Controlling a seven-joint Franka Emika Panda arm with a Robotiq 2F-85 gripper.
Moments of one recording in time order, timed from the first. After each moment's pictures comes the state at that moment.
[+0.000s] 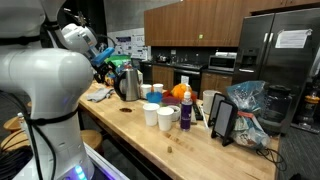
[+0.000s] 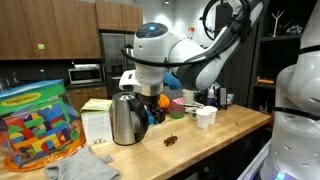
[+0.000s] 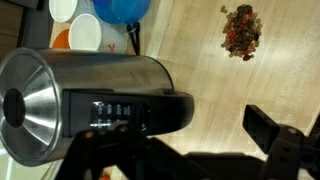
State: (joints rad) arm 0.39 -0.19 0.38 -2.56 -0.79 2.47 -0.28
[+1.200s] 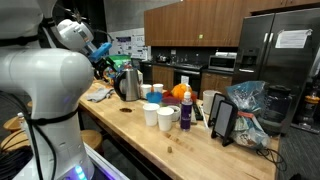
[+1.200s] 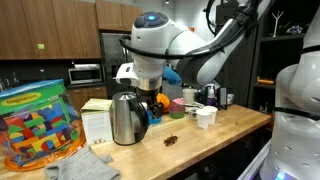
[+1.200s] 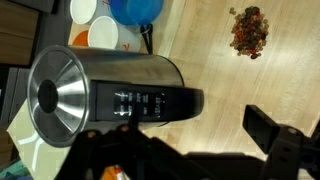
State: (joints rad) arm 0.41 -0.23 0.39 -2.55 -0.79 2.42 -0.27
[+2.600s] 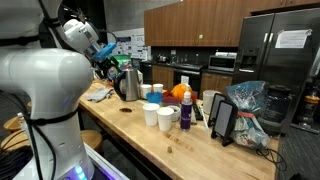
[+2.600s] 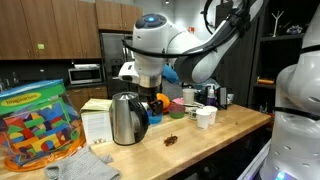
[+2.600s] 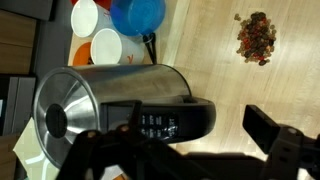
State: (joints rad) arm 0.39 -0.22 0.36 -2.54 -0.79 2.44 -0.27
